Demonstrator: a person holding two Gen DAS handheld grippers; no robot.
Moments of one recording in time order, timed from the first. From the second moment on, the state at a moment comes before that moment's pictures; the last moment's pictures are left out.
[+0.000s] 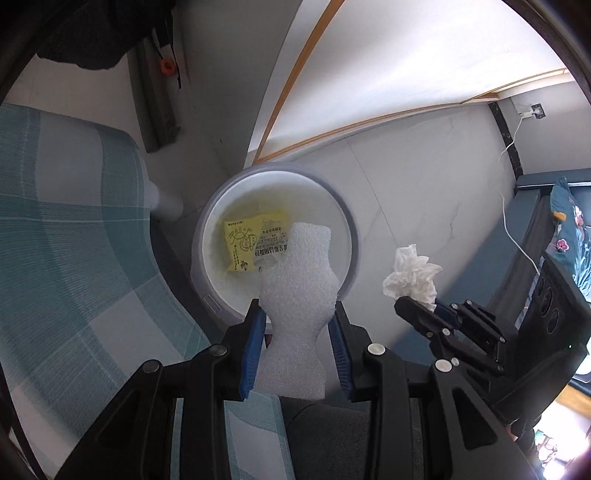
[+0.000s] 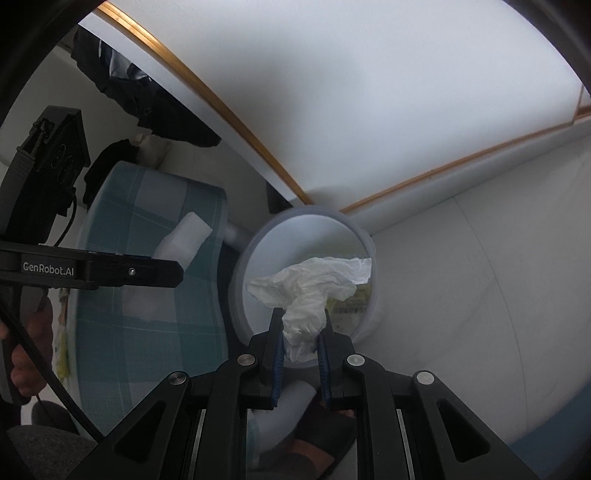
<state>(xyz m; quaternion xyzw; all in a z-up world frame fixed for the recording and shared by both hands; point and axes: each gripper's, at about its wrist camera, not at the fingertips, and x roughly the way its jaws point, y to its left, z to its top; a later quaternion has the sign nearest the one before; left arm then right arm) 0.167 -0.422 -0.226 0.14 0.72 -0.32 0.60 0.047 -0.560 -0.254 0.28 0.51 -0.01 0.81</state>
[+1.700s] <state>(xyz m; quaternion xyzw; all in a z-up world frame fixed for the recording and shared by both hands) 0.157 -0.407 -0.157 0.14 0.63 -0.27 0.72 0.033 -0.579 -0.228 0.31 0.49 -0.05 0.82</state>
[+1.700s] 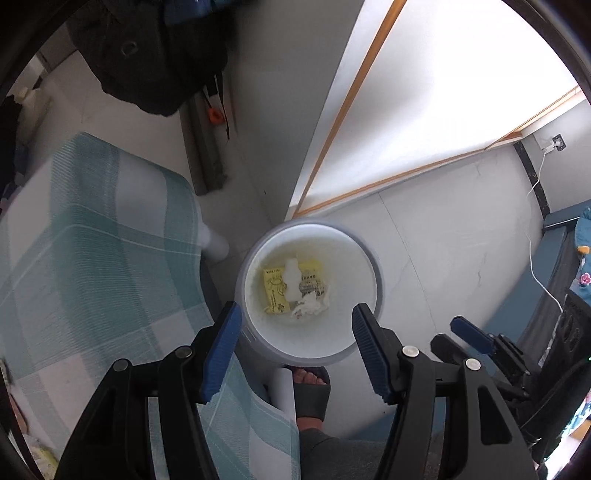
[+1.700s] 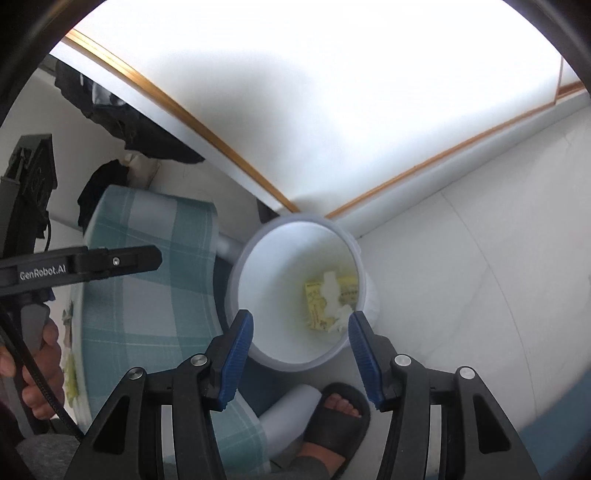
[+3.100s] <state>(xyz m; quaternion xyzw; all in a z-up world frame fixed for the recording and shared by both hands) 0.091 -0.096 0.053 -0.01 0.30 -0.09 0.95 -0.001 -0.327 0.044 0.06 0.17 0.02 0.98</state>
